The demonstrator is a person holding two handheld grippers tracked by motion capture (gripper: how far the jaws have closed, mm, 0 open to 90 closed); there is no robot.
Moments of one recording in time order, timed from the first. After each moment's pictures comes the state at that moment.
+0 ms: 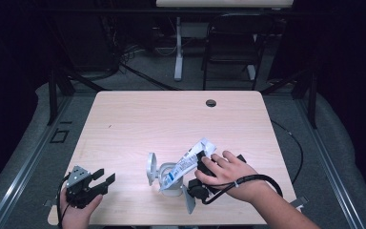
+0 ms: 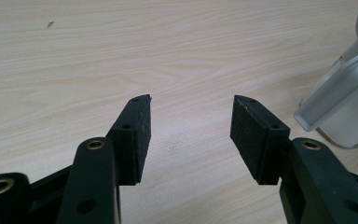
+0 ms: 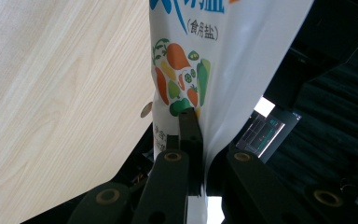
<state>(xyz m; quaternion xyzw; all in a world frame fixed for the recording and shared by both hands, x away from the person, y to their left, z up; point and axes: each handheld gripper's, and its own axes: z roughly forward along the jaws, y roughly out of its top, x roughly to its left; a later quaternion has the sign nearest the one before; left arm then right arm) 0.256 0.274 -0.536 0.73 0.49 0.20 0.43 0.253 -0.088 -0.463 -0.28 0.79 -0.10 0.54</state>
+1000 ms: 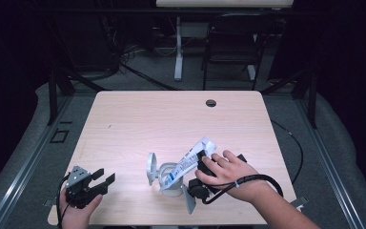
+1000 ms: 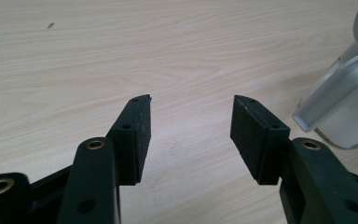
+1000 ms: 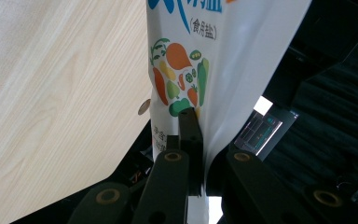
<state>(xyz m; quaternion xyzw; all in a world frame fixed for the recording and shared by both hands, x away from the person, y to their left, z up) 0.255 0.273 -0.535 0.73 0.49 0.20 0.43 0.252 -0.089 -0.459 -0.28 0.78 -0.11 0.55</state>
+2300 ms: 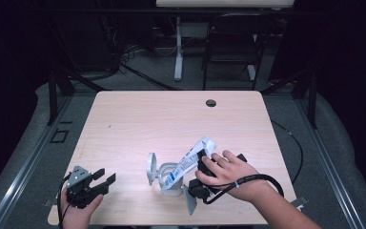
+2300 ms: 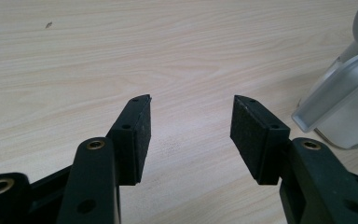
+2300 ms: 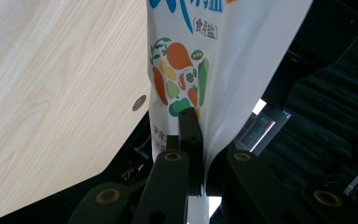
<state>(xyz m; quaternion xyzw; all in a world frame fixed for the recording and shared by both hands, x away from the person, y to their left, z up) 0.255 0.272 -0.535 0.73 0.49 0.20 0.43 0.250 -0.088 -0.458 -0.29 0.76 -0.13 0.56</state>
